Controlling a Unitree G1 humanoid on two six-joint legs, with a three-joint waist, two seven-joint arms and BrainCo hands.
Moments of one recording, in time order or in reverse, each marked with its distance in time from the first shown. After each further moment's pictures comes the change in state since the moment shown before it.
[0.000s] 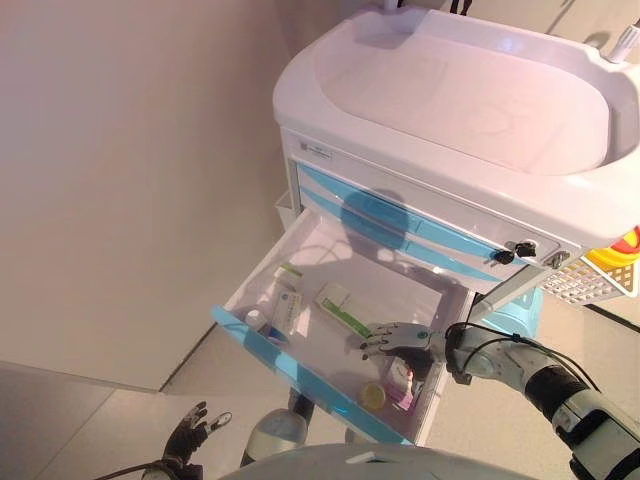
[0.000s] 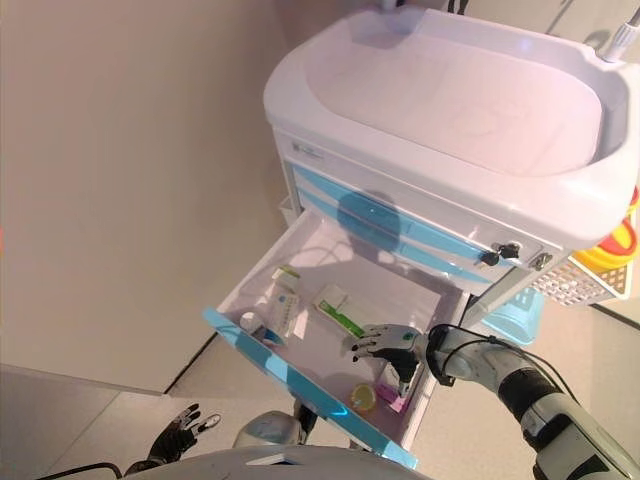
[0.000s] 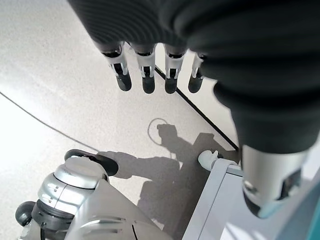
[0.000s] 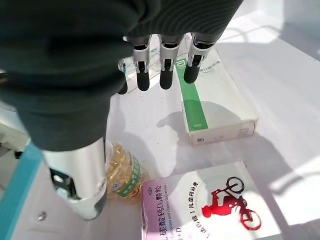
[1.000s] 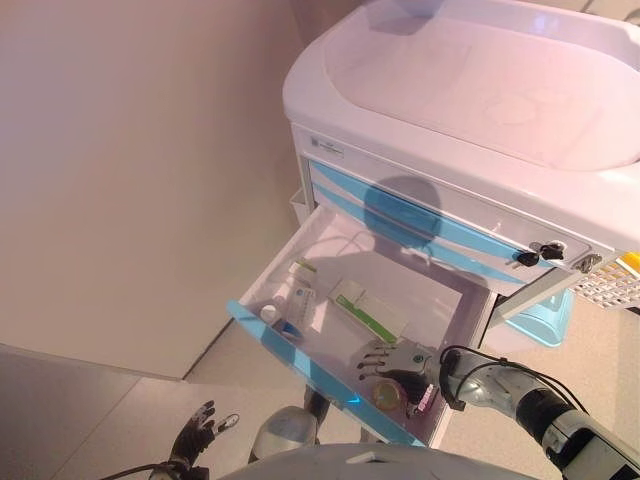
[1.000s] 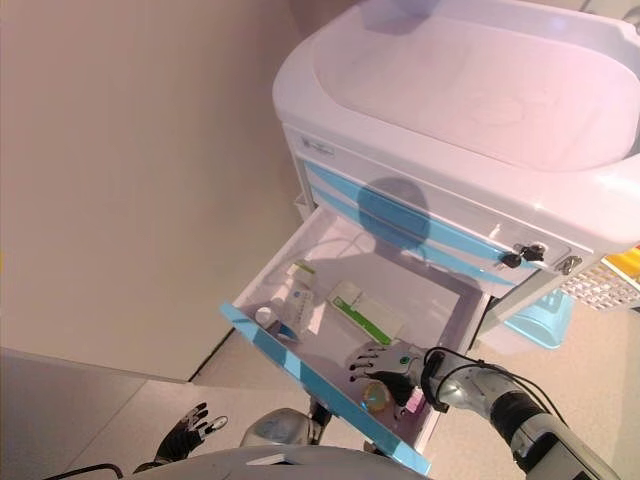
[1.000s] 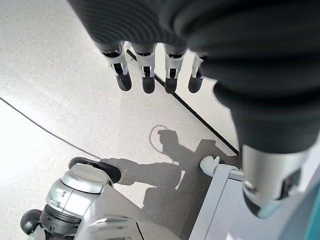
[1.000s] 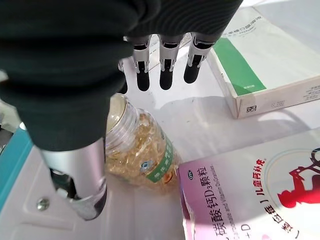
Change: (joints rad) left arm 0.004 -0.020 -0.018 0.000 0.007 -0.042 -0.001; right arm 0.043 0.054 0.037 0.055 -0.083 0.035 -0.063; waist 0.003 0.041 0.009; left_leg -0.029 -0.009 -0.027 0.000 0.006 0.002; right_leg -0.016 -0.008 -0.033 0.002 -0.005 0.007
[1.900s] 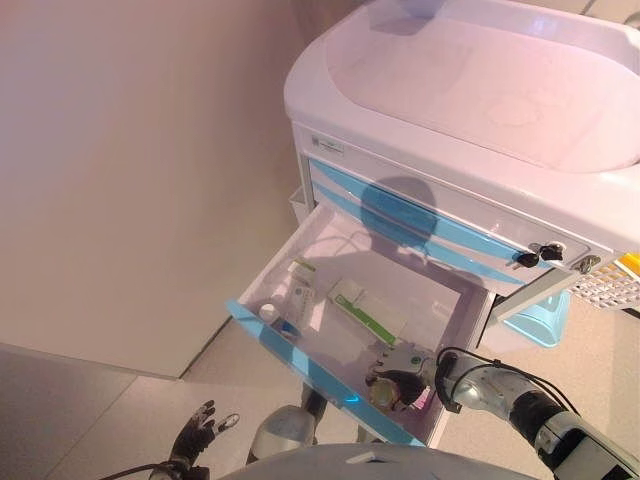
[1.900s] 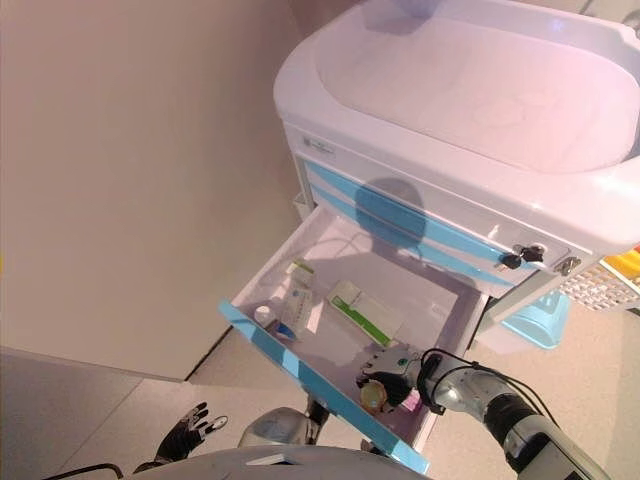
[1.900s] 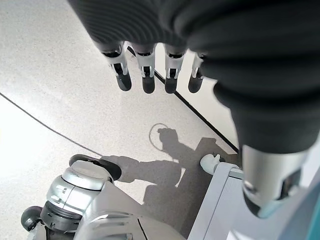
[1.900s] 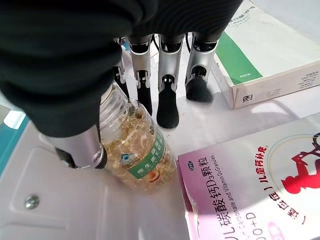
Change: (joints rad) left arm 0.000 0.000 -0.001 -0.001 0.000 0.000 0.000; right arm 0.001 0.040 -0.002 0.051 -0.015 0.040 -0.027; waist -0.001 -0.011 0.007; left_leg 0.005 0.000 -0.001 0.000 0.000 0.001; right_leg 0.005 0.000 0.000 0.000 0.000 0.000
